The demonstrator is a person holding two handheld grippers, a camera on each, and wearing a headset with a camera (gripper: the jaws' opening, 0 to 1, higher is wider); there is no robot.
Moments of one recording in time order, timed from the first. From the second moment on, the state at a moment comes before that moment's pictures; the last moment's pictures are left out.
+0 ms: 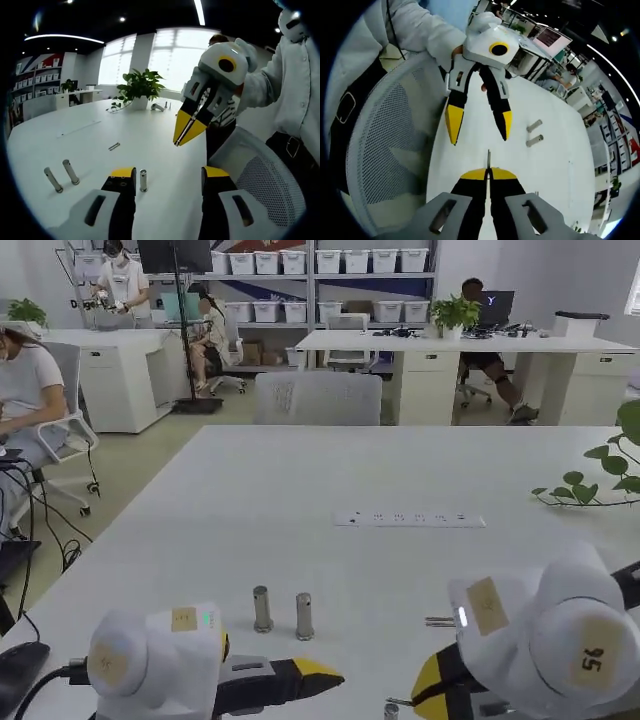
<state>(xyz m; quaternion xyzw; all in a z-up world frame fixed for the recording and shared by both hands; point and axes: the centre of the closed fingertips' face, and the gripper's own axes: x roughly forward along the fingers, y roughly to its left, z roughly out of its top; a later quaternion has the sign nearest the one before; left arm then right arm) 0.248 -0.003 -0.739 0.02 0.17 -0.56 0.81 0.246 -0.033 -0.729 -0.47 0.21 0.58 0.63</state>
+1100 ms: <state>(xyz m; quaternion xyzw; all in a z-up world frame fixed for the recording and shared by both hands) 0.269 -0.019 -0.724 0.00 0.17 -0.57 0.80 0.269 -0.029 -0.725 -0.50 0.18 0.55 0.65</state>
